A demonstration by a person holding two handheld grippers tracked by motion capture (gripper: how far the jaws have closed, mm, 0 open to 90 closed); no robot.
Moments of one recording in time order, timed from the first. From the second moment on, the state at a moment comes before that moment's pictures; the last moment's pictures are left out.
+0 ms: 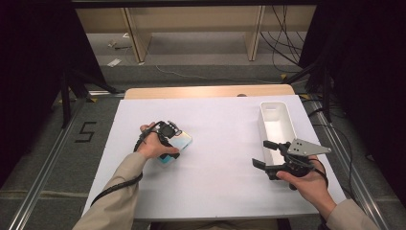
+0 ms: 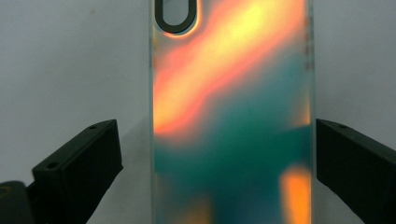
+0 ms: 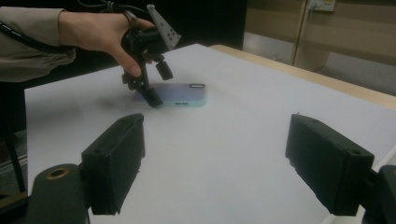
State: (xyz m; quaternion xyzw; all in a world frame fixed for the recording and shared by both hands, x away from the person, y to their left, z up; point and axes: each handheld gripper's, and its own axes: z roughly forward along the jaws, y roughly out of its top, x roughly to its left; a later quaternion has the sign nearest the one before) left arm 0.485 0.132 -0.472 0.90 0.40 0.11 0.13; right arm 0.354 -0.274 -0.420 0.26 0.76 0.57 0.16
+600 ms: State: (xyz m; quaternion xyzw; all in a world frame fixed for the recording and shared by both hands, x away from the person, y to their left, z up) left arm 0.486 0.133 -0.471 0.89 0.42 0.09 0.13; right arm 0.354 -0.273 -0.421 0.26 0.77 0.57 0.16
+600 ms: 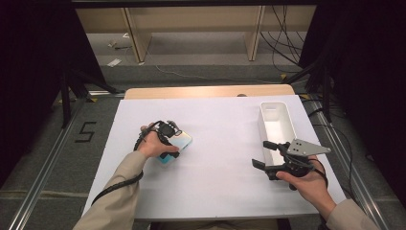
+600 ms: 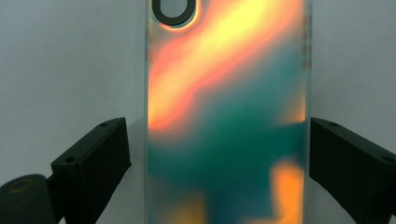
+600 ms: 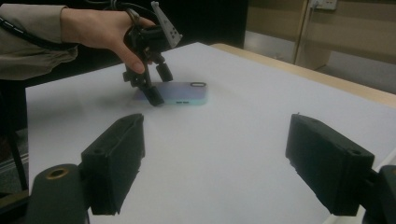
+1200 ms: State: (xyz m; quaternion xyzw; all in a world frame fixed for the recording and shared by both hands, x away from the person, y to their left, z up) left arm 0.487 0.135 -0.471 0.89 0.42 0.07 0.14; right arm 0.354 -0.273 -0.421 0.26 0.77 0.57 0.16
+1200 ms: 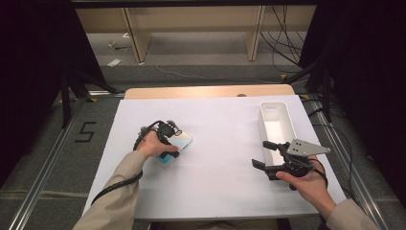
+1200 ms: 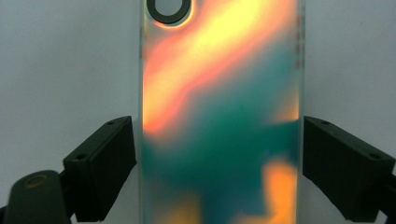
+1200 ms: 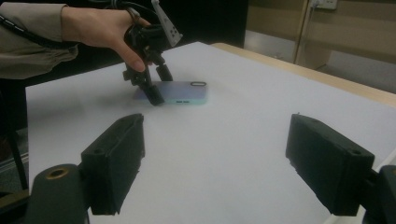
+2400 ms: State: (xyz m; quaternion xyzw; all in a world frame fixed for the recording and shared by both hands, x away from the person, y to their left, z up) left arm 0.487 0.137 -0.471 0.89 0.43 0.06 0.15; right arm 0.354 -0.273 -0.421 0.26 0.77 0.57 0.16
